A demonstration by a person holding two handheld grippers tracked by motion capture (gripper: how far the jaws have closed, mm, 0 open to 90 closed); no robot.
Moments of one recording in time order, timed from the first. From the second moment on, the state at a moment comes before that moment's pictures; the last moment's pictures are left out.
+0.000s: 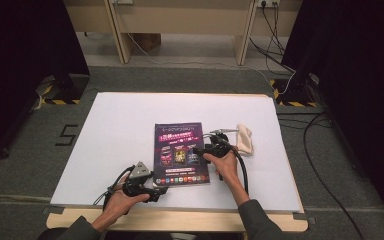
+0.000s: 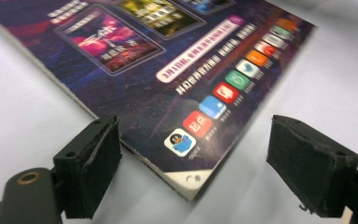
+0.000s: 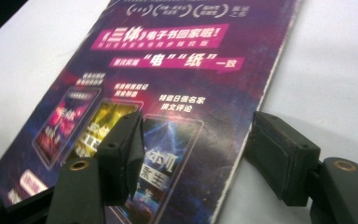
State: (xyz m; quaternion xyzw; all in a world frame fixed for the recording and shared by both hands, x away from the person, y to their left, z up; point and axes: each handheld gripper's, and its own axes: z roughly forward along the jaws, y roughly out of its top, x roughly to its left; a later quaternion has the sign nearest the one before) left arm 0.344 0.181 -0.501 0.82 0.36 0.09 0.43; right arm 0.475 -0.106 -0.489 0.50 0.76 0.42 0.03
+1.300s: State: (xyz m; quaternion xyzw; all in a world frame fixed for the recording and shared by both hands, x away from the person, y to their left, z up) left arm 0.385 0.180 -0.501 0.81 0.40 0.12 0.42; right arm 0.473 -0.124 -0.494 0.56 0.67 0.49 -0.07
